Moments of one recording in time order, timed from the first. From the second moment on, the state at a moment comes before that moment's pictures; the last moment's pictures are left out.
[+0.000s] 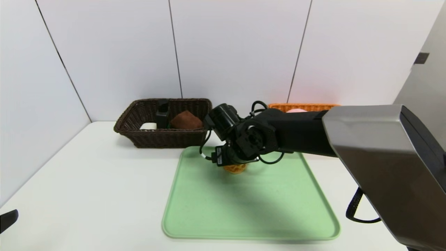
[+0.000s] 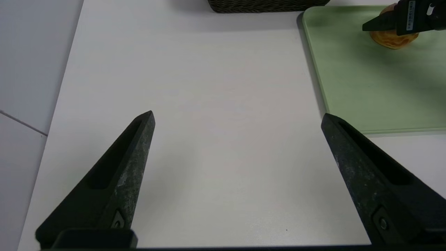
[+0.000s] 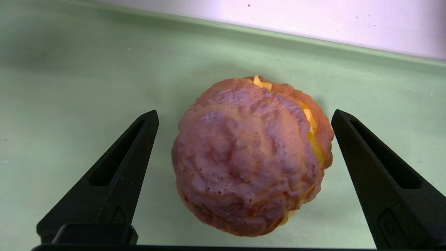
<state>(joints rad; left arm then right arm) -0.21 0.65 -0.81 0.52 0.12 -0.09 0.77 2.34 -1.95 0.54 -0.42 0.47</state>
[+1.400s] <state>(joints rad) -0.21 0.68 -0.77 0.51 0.13 -0.09 0.77 2.07 -1.95 0.54 -0.41 0.46</state>
